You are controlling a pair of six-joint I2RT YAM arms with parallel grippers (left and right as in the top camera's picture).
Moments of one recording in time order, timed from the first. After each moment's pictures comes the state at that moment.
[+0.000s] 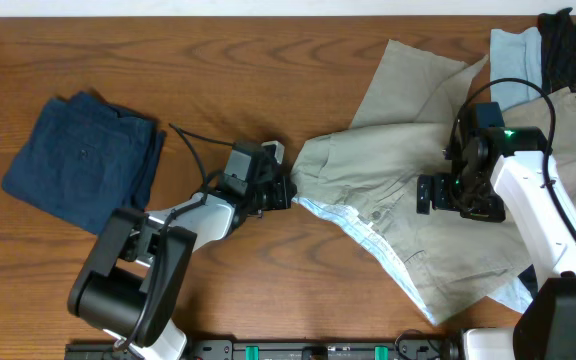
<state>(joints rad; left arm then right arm) -0.40 1.77 0.71 0.13 0.44 -0.53 0.03 1.56 1.14 -1.19 -0.03 0.18</state>
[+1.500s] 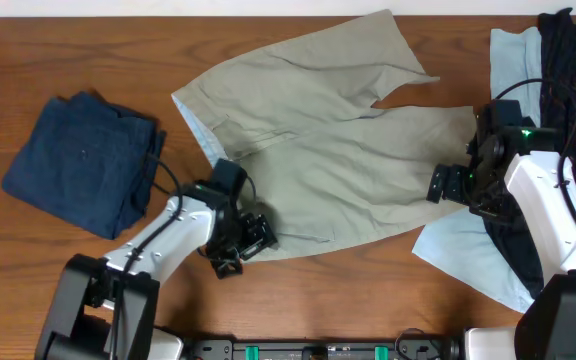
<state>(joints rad) -0.37 1.56 0.74 -0.76 0.44 -0.87 -0.05 1.56 1.14 -1.14 -0.02 0.30</state>
